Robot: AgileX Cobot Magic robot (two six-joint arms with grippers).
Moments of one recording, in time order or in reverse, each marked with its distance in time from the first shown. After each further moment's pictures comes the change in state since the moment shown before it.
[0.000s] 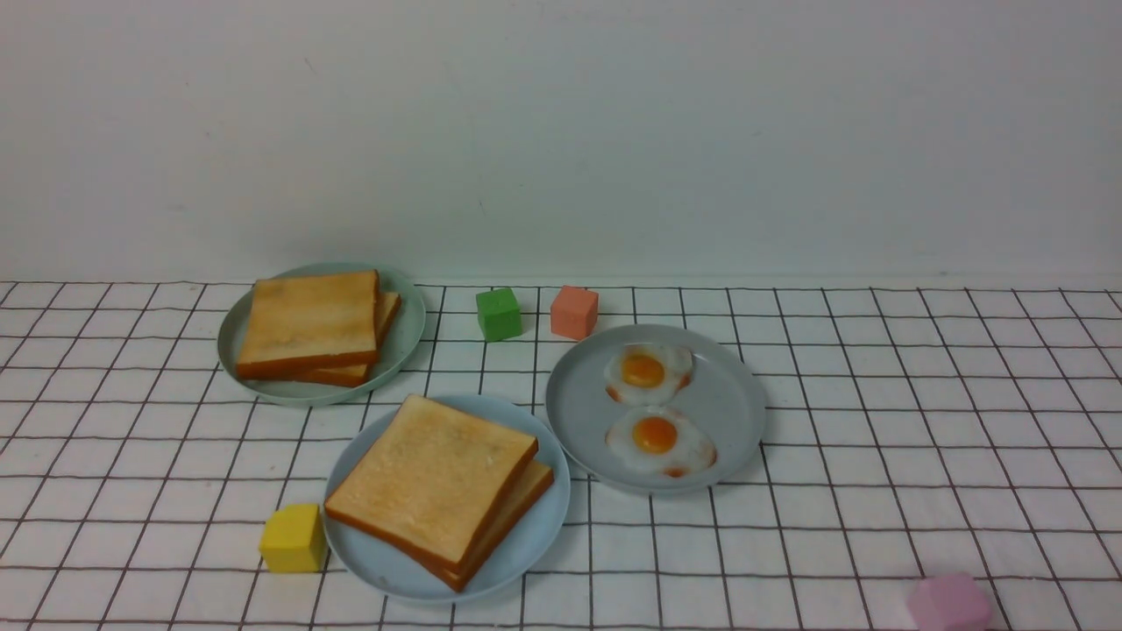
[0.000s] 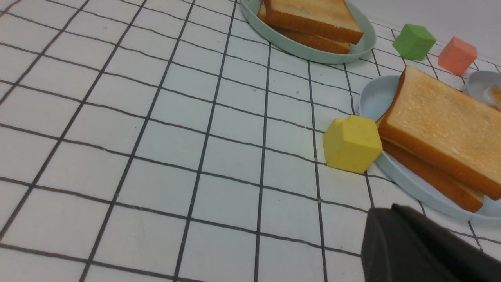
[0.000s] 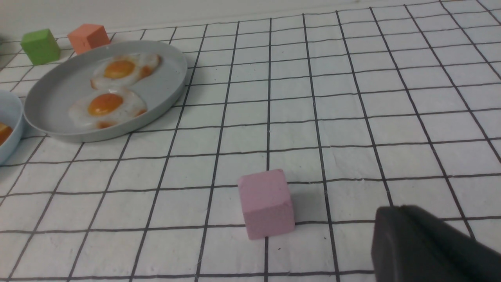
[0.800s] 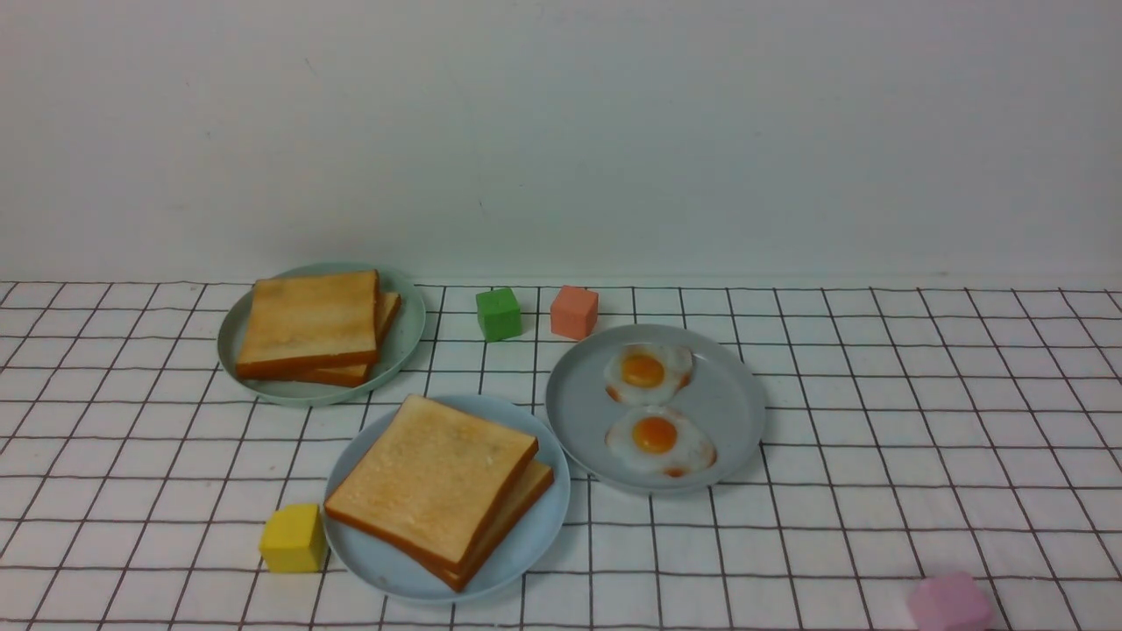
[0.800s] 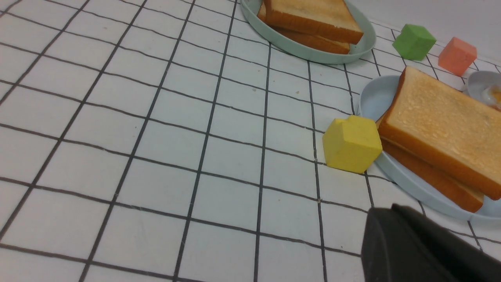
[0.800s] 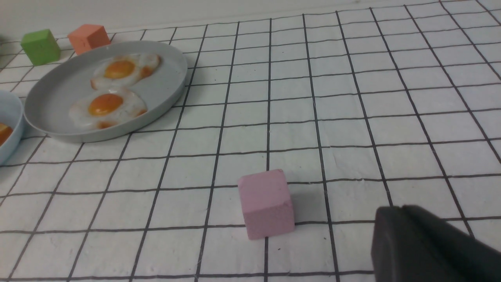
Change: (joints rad) right arm 0.000 0.000 0.000 0.000 0.000 0.000; left arm 0.000 0.000 0.000 0.000 0.000 -0.001
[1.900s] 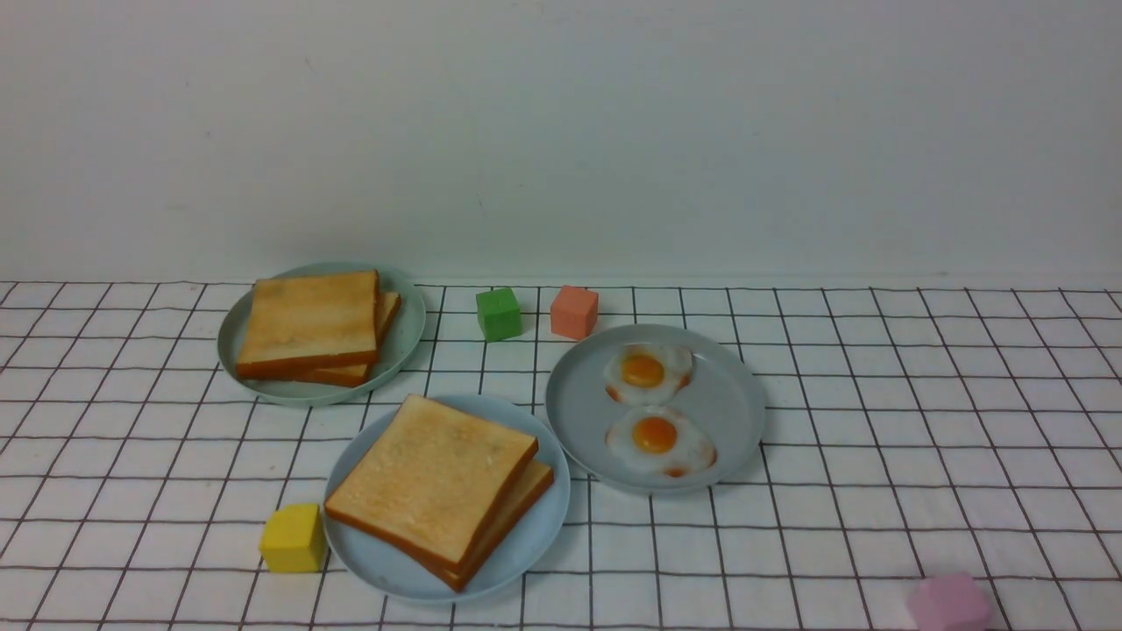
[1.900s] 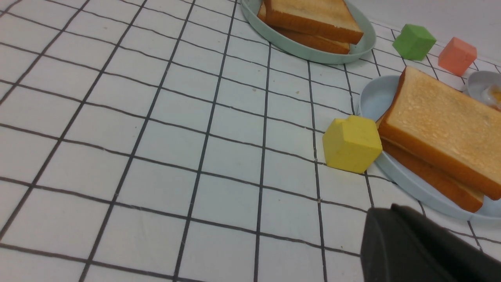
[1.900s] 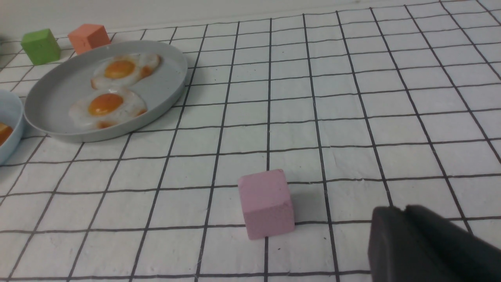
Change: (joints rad) right arm 0.000 0.000 0.000 0.000 0.000 0.000; left arm 0.000 0.000 0.000 0.000 0.001 0.000
